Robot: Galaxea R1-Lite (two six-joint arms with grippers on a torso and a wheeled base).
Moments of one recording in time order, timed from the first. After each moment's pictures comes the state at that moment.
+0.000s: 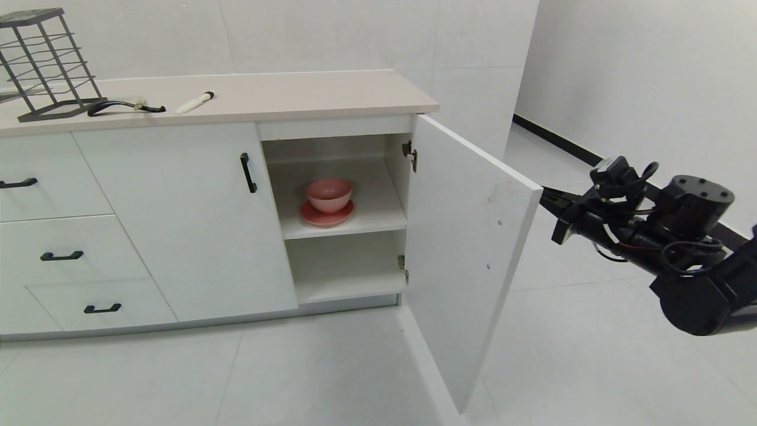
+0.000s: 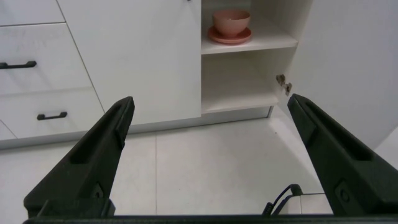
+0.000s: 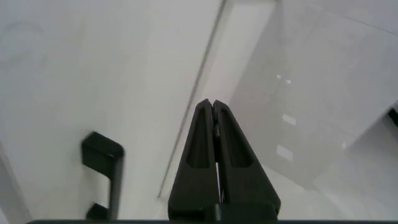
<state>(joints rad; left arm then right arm) 0.00 0.00 0.00 0.00 -0.04 0.02 0.08 2.05 -0.71 -1.41 0.57 -0.26</state>
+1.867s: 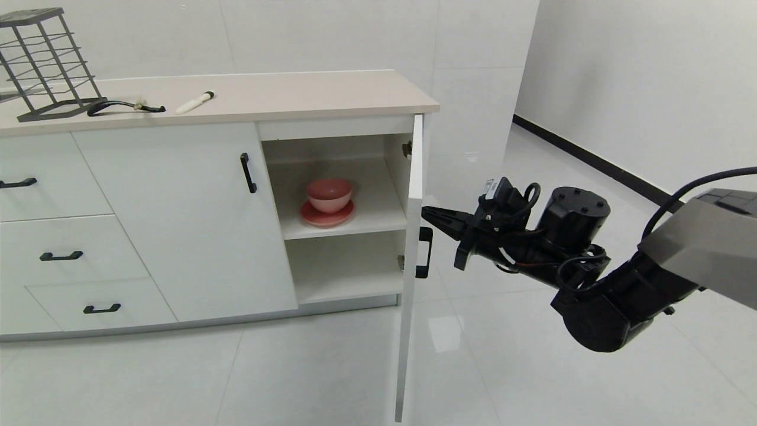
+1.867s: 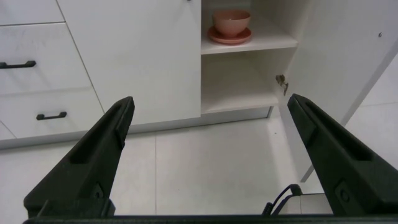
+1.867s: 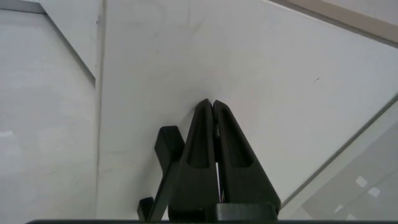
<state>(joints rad) 0.00 0.00 0.00 0.00 -0.04 0.02 0.46 2.17 -0.84 -1.42 0.57 -0.27</state>
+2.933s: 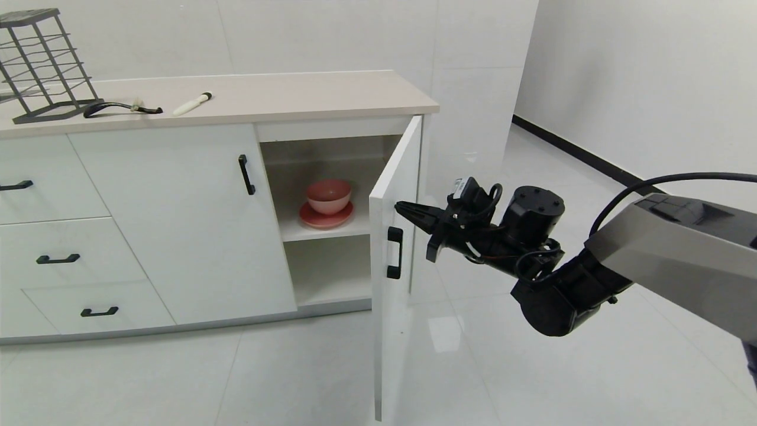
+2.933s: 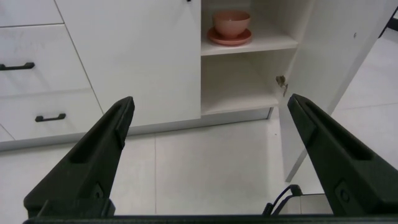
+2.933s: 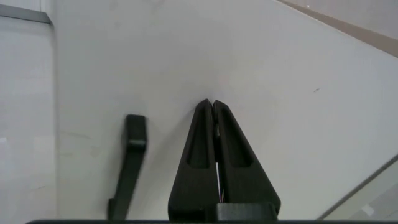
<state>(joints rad) 0.00 0.00 0.00 0.00 -0.04 0.02 0.51 2.30 -1.03 -1.42 0.57 -0.27</state>
